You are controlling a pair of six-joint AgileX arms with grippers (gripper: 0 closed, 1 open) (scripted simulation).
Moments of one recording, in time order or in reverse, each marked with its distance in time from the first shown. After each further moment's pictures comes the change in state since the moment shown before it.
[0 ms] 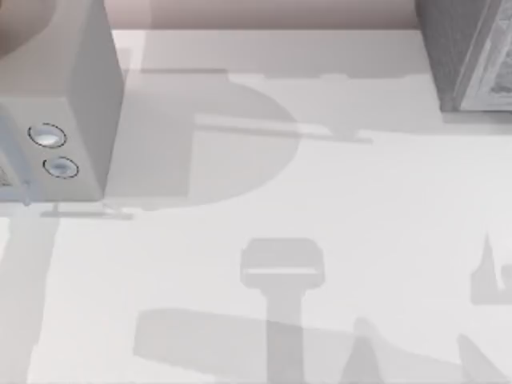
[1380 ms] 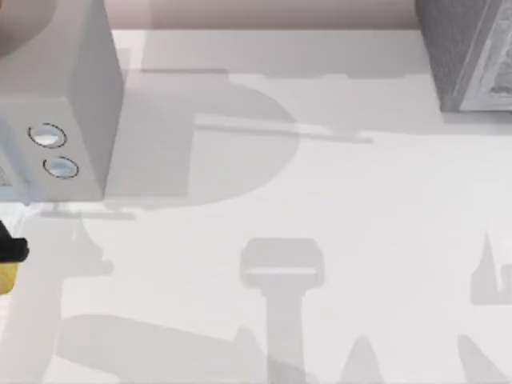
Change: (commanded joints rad) left arm -0.253 -0.331 -0.518 0.232 -0.308 0.023; right arm 0.000 0.000 0.000 0.000 0.000 0.000
